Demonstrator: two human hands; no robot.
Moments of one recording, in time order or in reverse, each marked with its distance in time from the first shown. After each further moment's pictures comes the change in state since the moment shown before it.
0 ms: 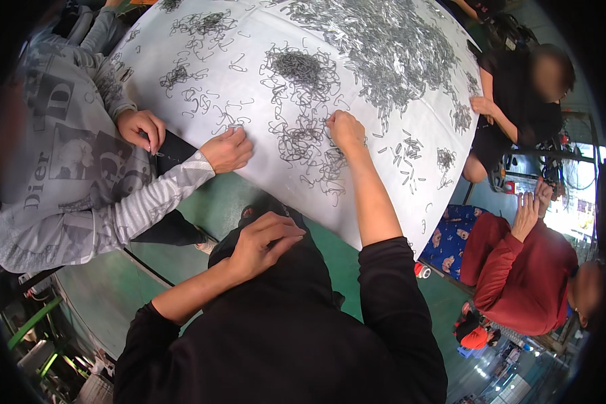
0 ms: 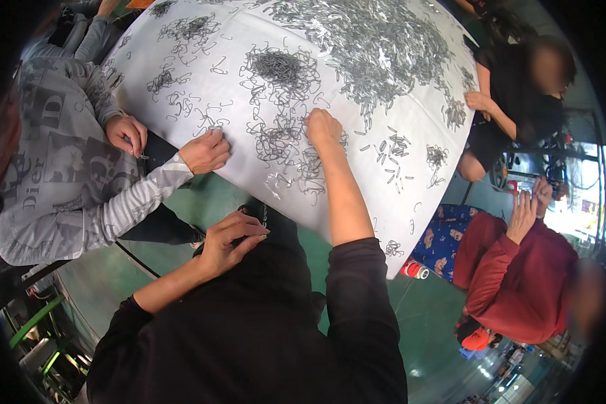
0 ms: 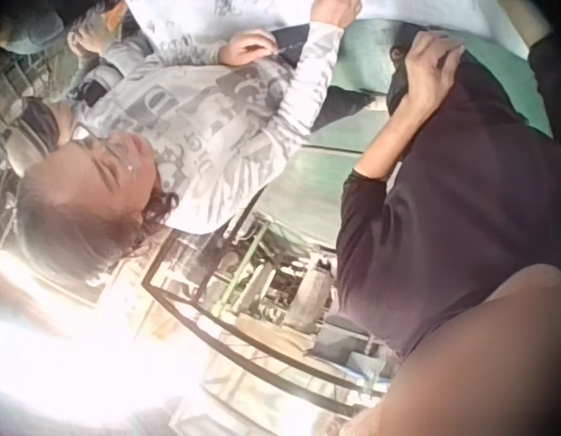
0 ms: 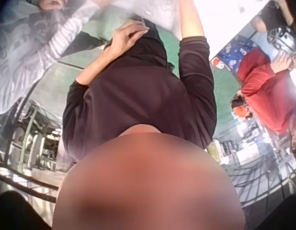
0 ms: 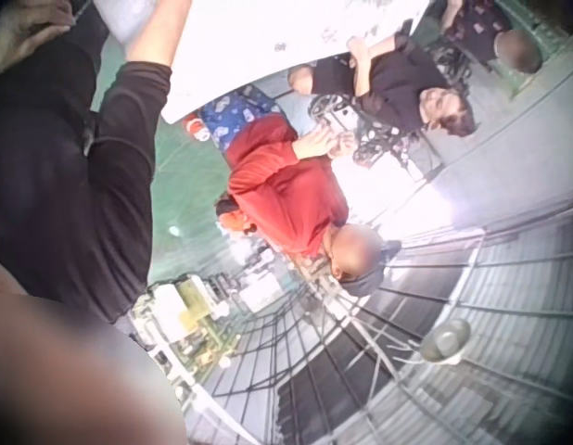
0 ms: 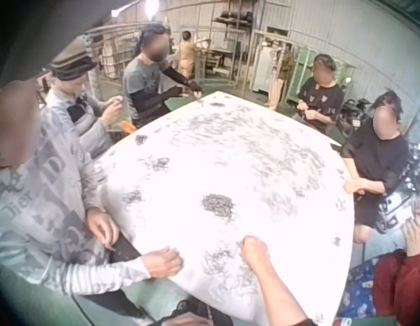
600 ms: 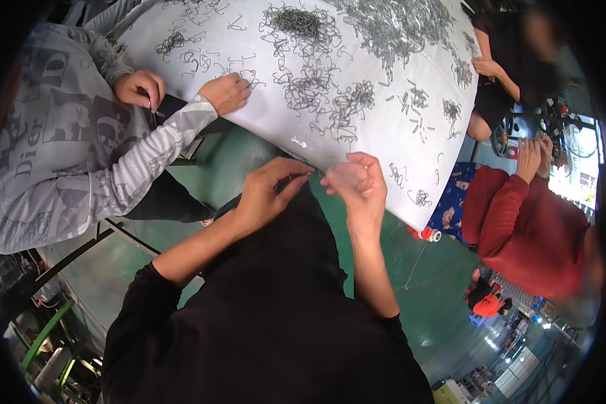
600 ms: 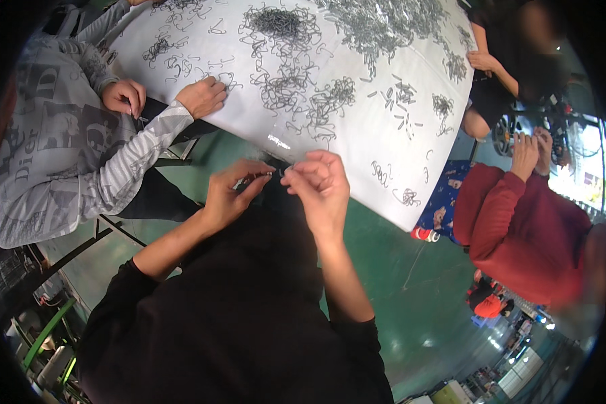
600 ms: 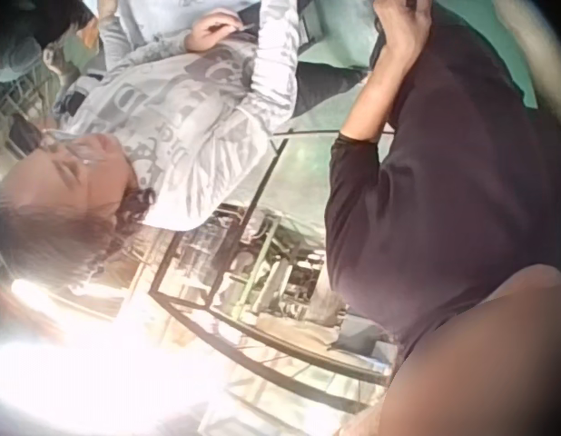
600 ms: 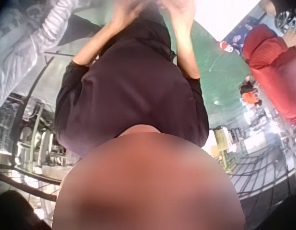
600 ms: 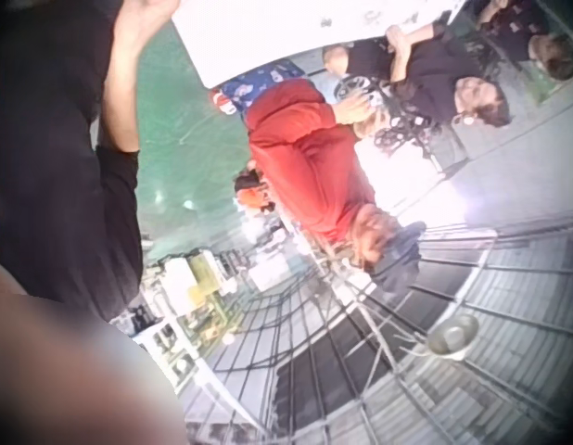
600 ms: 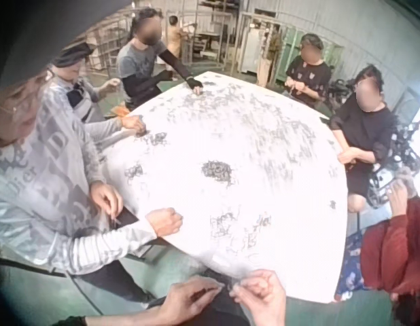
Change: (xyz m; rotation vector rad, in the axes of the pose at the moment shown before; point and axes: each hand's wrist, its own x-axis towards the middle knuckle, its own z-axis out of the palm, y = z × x) left_hand -0.021 -0.010 -0.002 -0.080 0.016 -0.086; right_hand -0.271 -0.092 -0.073 1.457 0.146 0.261
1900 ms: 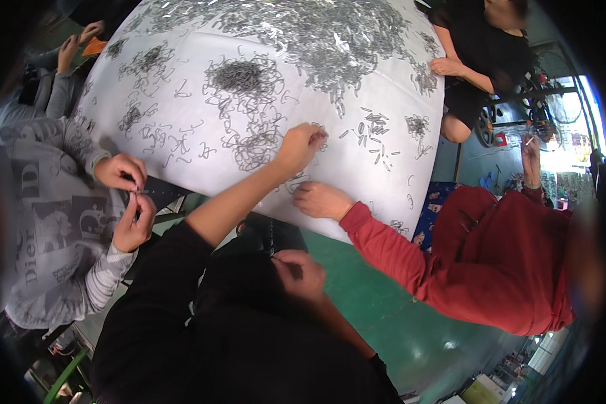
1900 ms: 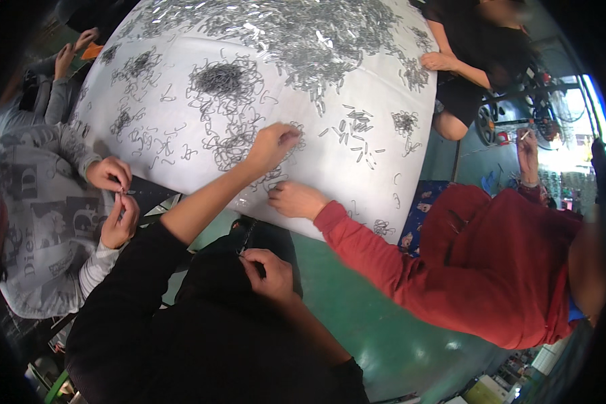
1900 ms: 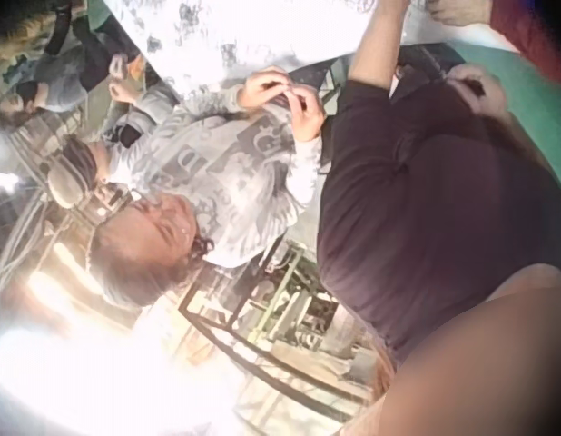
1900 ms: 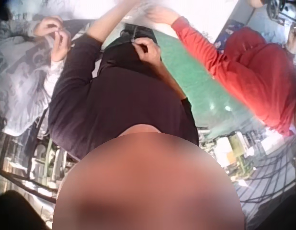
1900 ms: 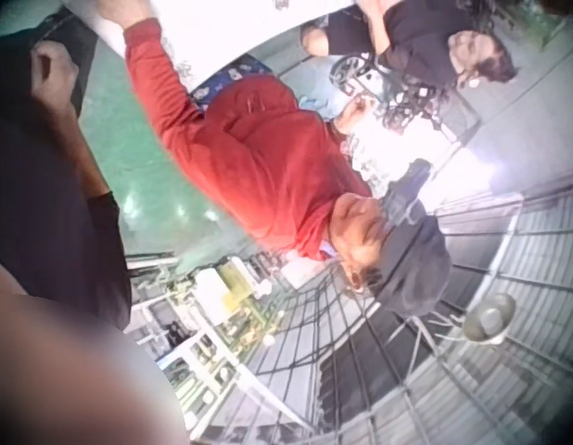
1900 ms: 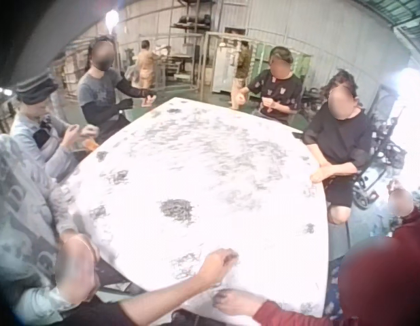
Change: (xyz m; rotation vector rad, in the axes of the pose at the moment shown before) left_hand 0.215 -0.084 0.132 0.139 -0.147 0.016; right_hand -0.018 0.044 -0.019 -0.486 0.021 -0.525
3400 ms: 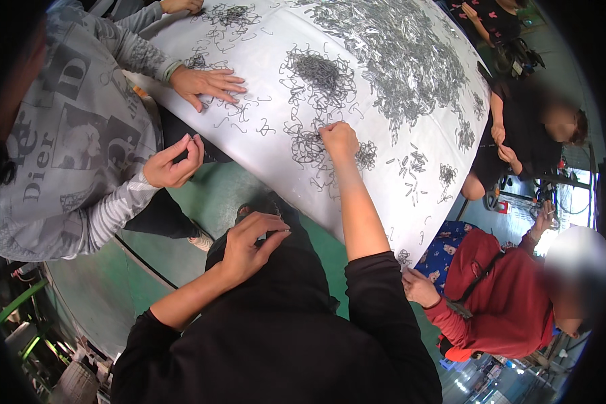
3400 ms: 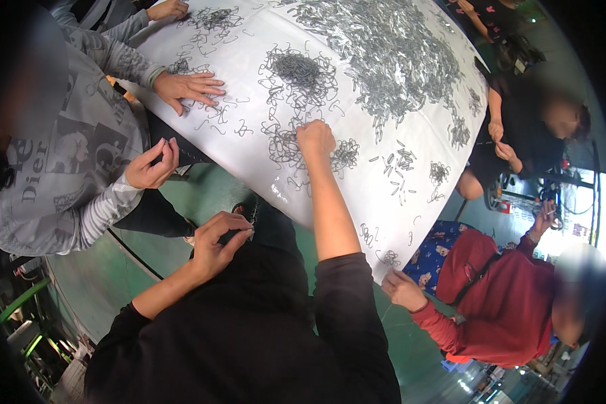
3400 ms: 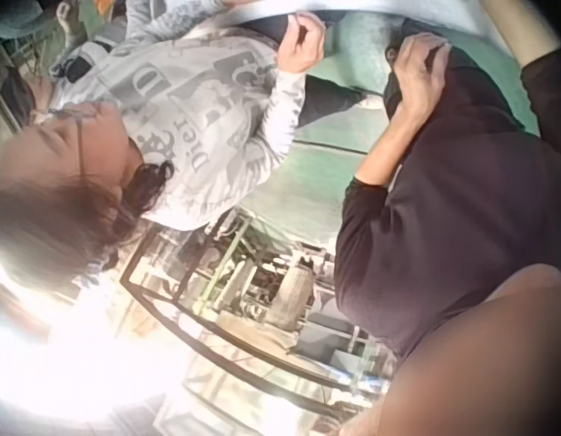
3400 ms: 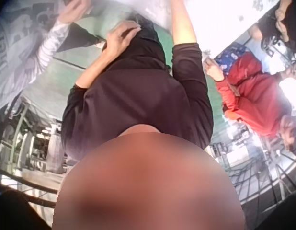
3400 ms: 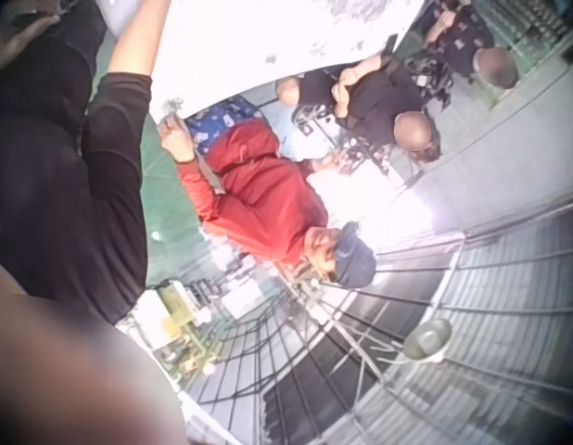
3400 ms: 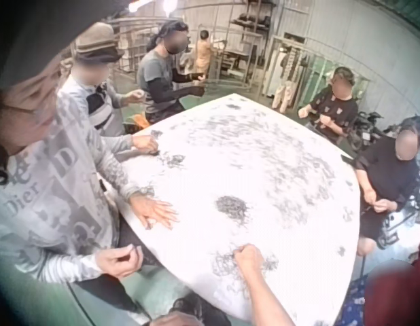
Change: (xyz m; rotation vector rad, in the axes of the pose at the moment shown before) left_hand -0.233 0.078 -0.128 -0.038 0.367 -0.065; right_hand 0.241 0.125 0.104 -0.858 -0.322 0.497
